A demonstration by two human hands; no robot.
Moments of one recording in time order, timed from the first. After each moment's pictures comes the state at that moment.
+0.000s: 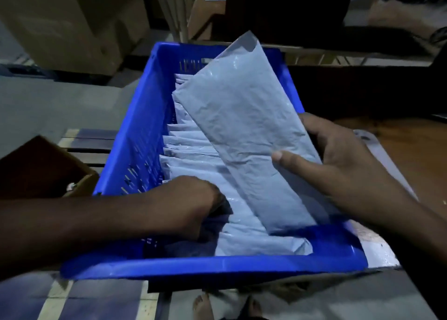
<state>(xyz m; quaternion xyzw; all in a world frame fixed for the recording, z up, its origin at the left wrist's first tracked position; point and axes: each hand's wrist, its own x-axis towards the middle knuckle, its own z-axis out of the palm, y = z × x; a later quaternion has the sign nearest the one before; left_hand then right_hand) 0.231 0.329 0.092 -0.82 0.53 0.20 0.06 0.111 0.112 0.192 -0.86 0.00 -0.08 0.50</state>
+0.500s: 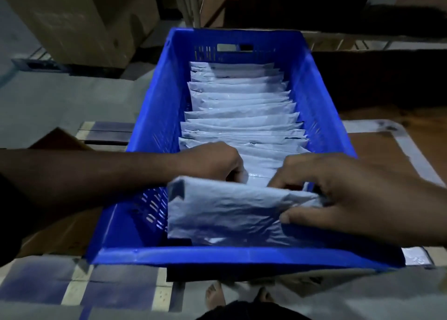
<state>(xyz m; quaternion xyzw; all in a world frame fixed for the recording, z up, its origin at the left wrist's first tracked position) 0.254 0.317 0.118 -0.84 0.47 0.25 -0.09 0.113 0.122 0.184 -0.94 -0.19 0.13 0.27</state>
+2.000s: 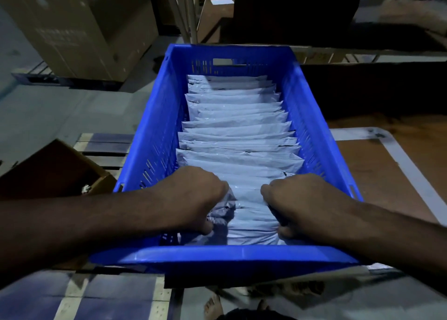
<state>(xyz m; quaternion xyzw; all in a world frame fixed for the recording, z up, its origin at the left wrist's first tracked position) 0.211 0.338 0.128 -0.84 0.50 0.13 0.14 0.121 0.137 0.133 -0.97 -0.14 0.18 -0.06</state>
